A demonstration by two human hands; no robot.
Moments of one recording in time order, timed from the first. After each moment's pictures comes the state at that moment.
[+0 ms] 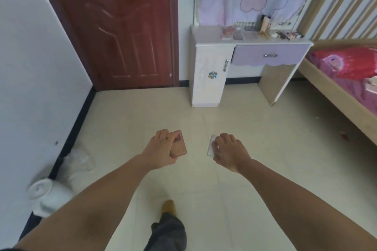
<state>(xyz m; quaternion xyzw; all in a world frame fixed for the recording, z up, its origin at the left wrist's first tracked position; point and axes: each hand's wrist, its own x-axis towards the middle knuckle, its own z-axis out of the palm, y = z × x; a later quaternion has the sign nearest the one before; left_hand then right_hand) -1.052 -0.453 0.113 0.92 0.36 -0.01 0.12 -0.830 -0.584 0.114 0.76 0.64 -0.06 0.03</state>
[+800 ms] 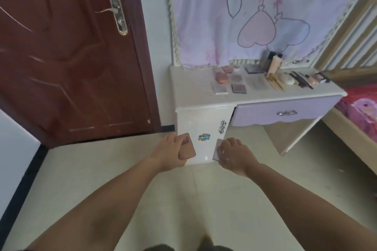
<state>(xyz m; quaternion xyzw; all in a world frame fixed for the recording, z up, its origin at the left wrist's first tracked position) -0.639 0.054 0.131 0.93 0.32 -0.01 0.17 -0.433 -0.090 0.119 0.80 0.59 -0.09 -0.01</state>
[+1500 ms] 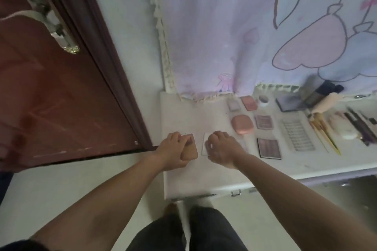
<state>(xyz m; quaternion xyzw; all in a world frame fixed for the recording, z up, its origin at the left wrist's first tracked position) -0.407 0.397 0.082 0.93 0.30 -0.09 0.19 -0.227 0.290 0.093 0.76 0.63 -0.17 0.05</state>
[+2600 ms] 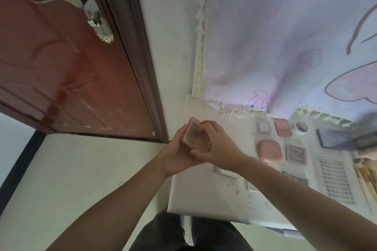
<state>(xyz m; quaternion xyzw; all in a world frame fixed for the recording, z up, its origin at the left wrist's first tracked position) -0.405 0.421 0.118 0.18 0.37 0.17 0.90 -0.253 0.372 0.147 0.65 0.68 -0.29 -0.19</state>
